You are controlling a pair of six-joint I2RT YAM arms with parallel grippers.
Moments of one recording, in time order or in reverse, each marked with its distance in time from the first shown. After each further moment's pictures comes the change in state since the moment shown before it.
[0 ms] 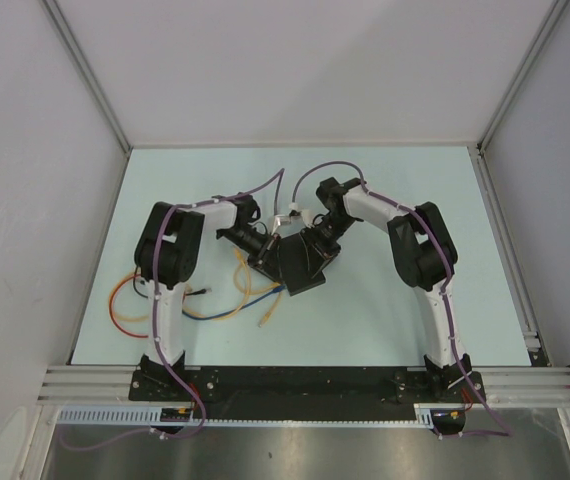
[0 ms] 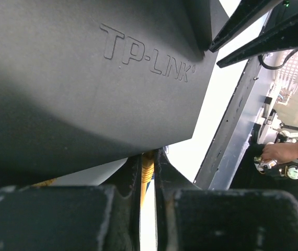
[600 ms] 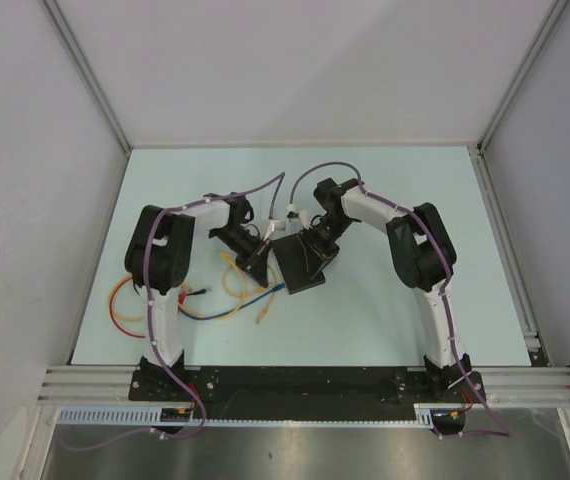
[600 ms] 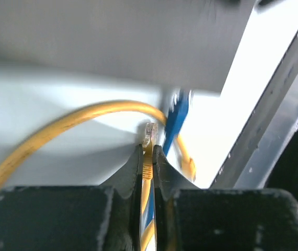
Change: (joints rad) left arm 0.023 -0.064 -0.005 -0.092 -0.161 0.177; right arm 0.011 -0.002 0.004 -0.005 0.012 0.001
